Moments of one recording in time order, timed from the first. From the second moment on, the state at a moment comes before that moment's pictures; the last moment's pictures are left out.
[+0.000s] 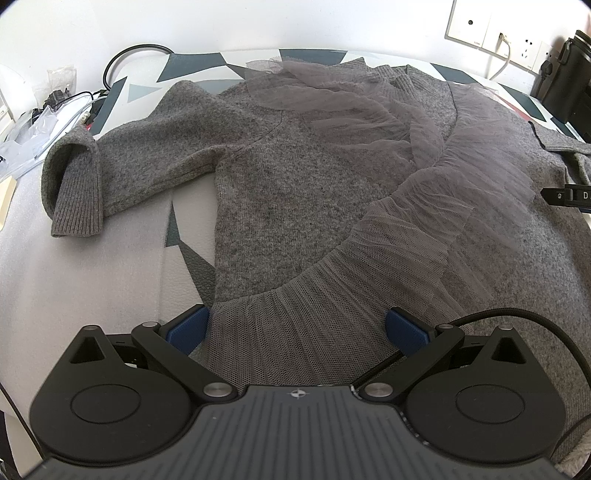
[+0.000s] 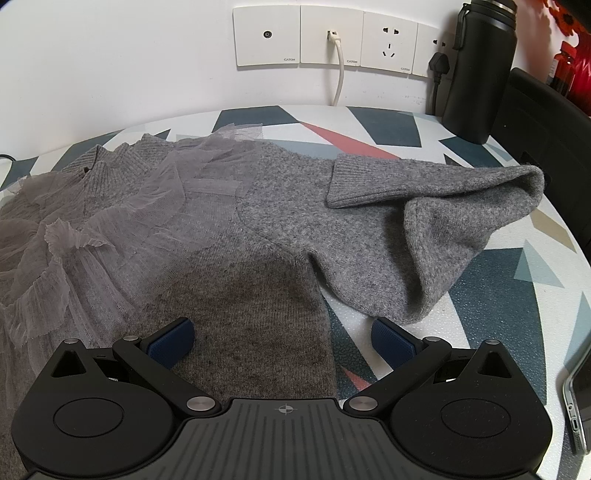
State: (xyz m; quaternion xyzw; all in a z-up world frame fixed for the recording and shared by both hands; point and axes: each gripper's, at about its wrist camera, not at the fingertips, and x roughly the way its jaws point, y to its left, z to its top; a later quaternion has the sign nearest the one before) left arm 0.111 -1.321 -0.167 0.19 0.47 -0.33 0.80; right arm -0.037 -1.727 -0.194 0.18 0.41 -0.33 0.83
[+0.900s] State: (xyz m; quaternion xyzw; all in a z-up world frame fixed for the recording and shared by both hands) left arm 0.111 -1.321 -0.167 0.19 0.47 -0.34 0.79; right arm -0.034 -1.731 -0.192 0.18 0.42 -0.31 0.83
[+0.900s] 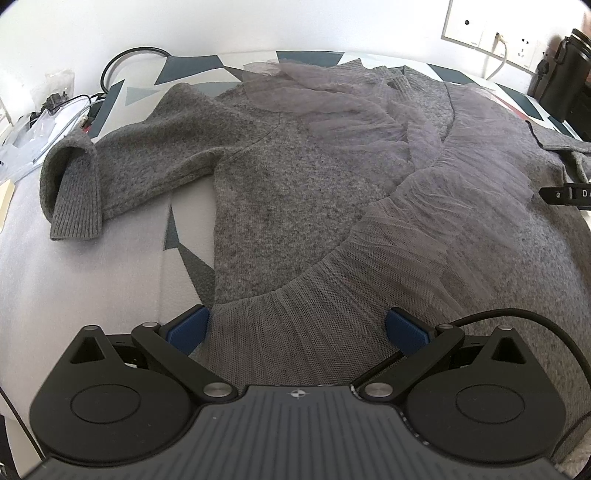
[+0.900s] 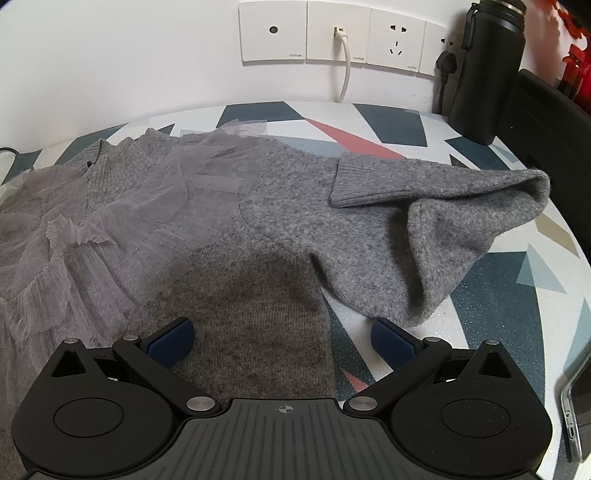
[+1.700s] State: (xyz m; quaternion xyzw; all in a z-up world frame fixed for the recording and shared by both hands) left arm 0.131 -1.289 -0.139 0.13 0.42 -0.34 0.83; right arm -0.024 -1.738 -0.186 0.19 0.46 -0.31 0.81
